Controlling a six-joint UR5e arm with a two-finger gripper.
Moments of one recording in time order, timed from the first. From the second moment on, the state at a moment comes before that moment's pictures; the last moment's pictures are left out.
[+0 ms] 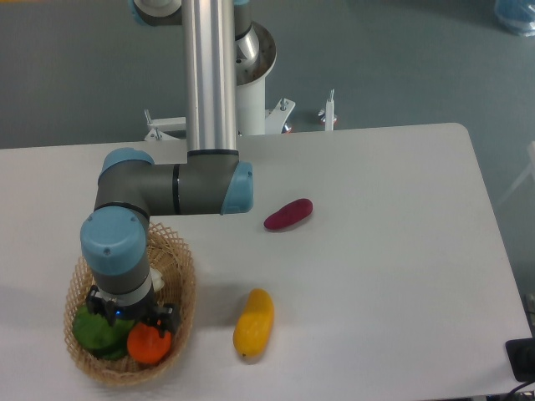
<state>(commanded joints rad) 2.00 -2.17 -1.43 -0.96 1.48 0.25</state>
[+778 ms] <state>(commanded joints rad) 2.01 -2.14 -1.42 -0.96 1.48 0.27</state>
